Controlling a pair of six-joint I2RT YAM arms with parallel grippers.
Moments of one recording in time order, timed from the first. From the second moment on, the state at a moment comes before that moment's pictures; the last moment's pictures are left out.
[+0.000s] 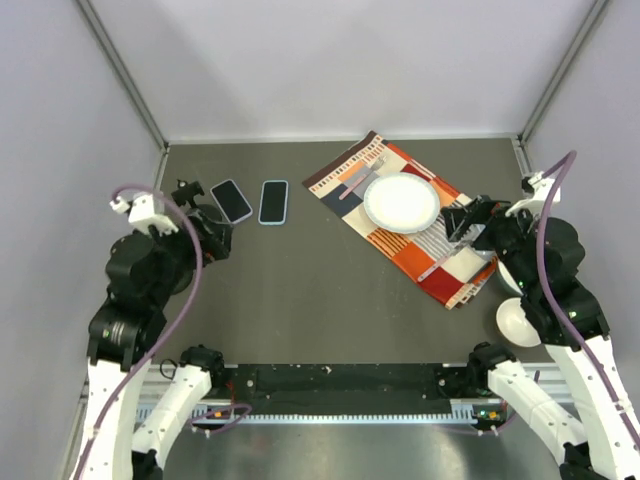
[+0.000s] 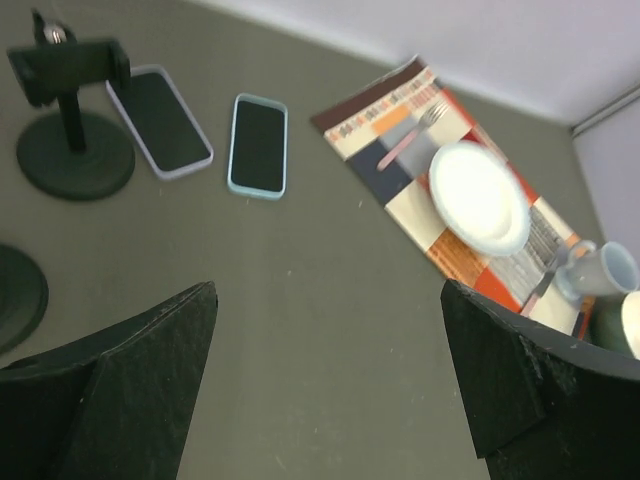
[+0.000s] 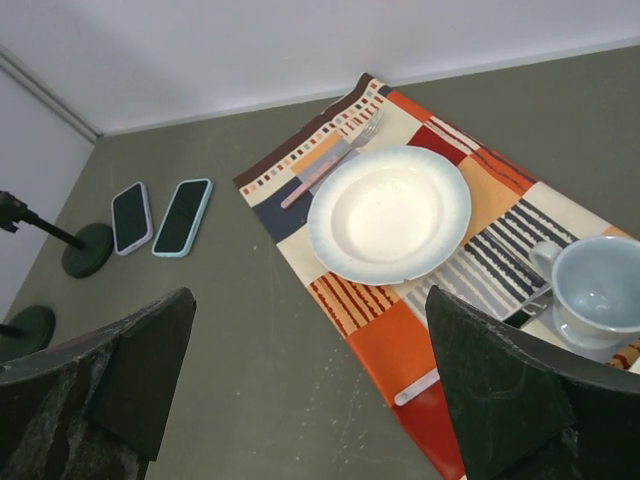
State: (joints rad) left arm -0.19 0.57 1.10 -0.72 -0.02 -0.46; right arm 0.32 0.64 1.01 -0.52 0.09 0.36
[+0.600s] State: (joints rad) left arm -0.09 1.09 1.16 -0.83 -0.16 -0.76; right arm 0.32 0.83 1.01 -0.57 -0.18 0.36
